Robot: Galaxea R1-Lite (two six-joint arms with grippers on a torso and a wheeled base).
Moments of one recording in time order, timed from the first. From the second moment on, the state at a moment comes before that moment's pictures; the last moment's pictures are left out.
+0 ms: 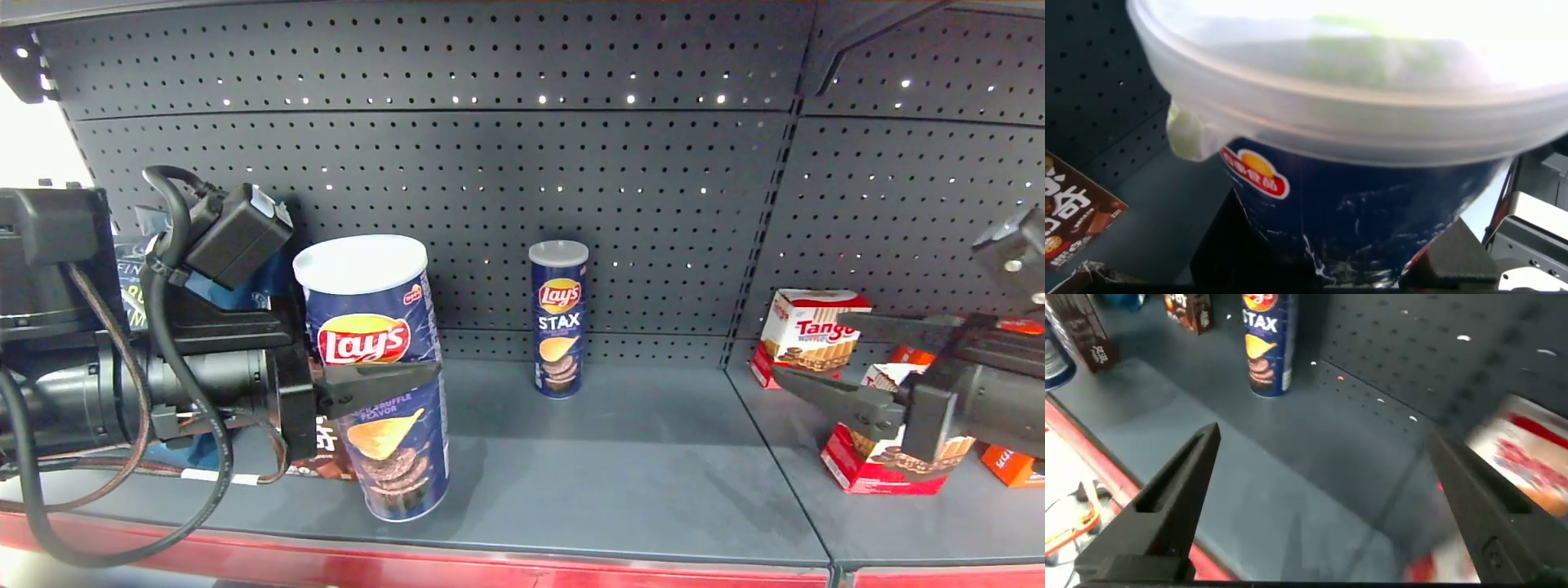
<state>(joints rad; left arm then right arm) -0.34 1.39 -0.81 -0.30 -0.63 0.16 0.43 1.23 -0.67 -0.38 0.14 -0.16</state>
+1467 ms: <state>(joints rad) -0.35 1.42 -0.83 -0.30 -0.63 0.15 0.47 1.86 -0.94 -0.77 0.46 -0.17</state>
